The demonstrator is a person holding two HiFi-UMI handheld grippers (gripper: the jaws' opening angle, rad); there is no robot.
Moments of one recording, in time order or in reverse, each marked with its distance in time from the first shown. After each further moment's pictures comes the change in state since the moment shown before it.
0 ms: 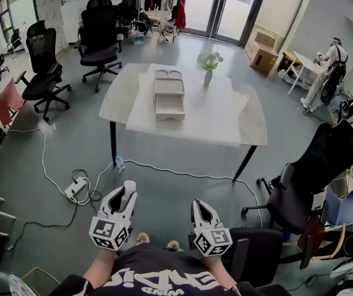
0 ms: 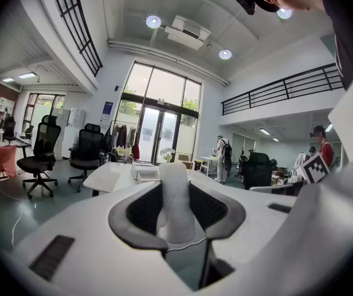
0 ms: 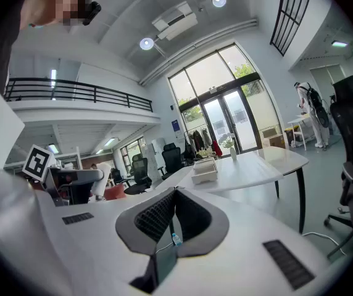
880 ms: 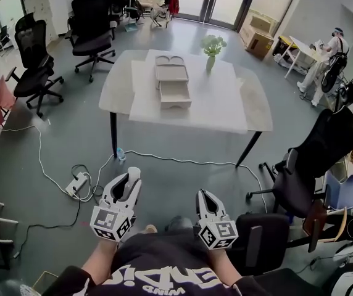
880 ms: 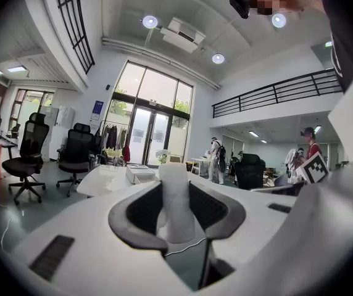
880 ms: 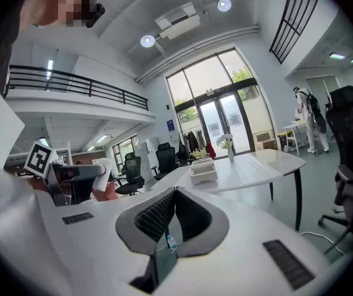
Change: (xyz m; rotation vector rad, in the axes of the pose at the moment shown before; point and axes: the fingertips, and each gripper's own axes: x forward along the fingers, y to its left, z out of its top) left arm 0.016 0.052 0.003 0.022 -0.030 -0.109; right arm 0.036 0.031 -0.013 -0.035 -0.014 -0.078
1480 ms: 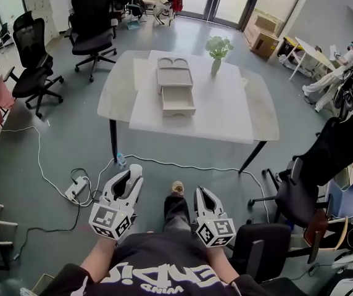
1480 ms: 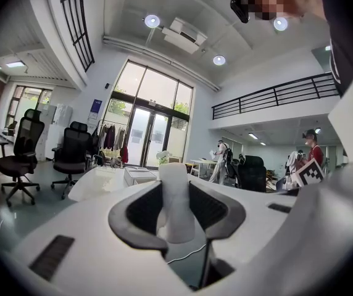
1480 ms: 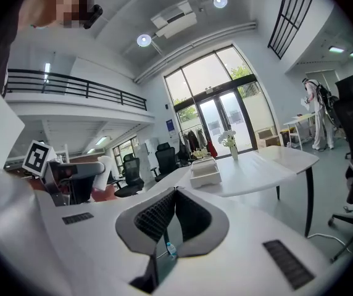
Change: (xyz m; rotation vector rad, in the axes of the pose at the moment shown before) left arm 0.069 0.041 0.007 -0.012 -0.006 -0.024; right arm 0.084 -0.024 0.003 0.029 0.002 0.010
